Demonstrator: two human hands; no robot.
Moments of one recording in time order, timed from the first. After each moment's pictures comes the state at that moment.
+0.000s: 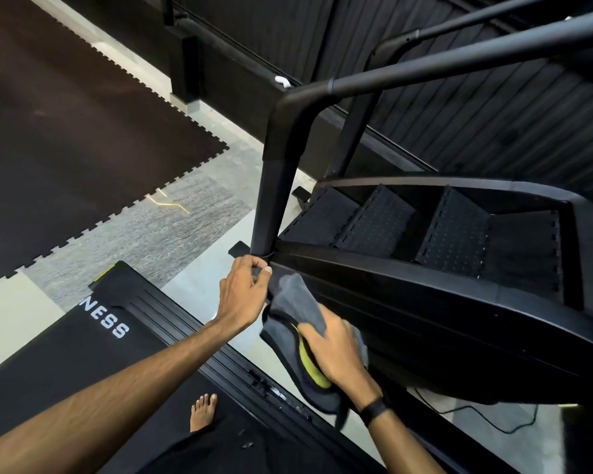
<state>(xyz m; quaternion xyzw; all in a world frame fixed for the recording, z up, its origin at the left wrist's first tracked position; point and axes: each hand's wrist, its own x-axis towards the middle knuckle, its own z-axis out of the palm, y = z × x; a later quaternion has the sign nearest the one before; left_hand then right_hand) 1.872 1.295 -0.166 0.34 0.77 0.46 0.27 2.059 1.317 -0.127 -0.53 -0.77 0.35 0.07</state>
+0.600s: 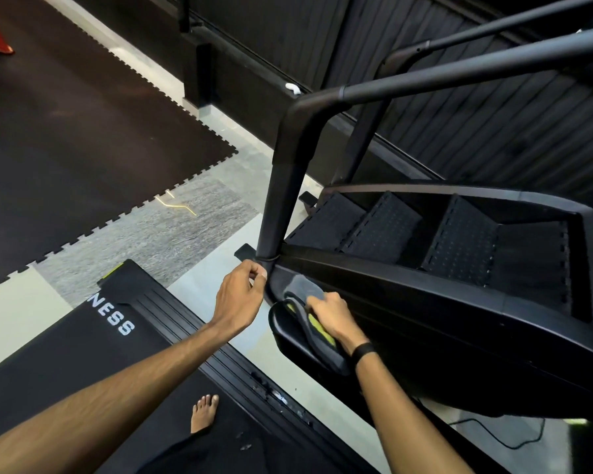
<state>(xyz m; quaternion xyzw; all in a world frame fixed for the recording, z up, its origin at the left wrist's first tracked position) 1.866 1.275 -0.162 0.35 0.77 0.47 0.26 2.029 1.373 -0.149 -0.61 -0.68 0.42 -0.03</state>
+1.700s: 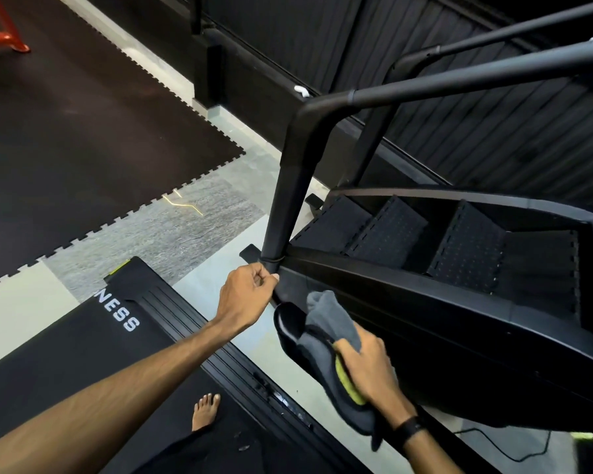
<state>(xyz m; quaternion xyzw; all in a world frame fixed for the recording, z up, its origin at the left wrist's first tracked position) 1.862 1.273 -0.161 0.32 0.78 0.47 0.27 2.103 1.324 -0.125 -0.56 -0.75 0.35 0.03</state>
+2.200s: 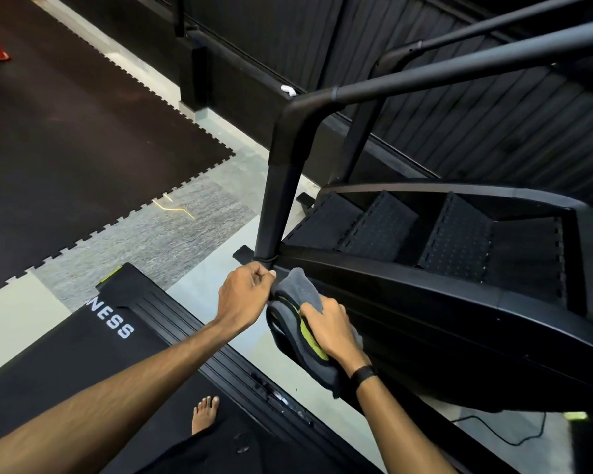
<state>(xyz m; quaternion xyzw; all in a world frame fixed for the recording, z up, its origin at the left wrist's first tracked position) 1.875 1.279 -0.157 0.33 0.78 0.46 0.26 2.040 1.338 -0.135 -0.57 -0.73 0.37 0.02</state>
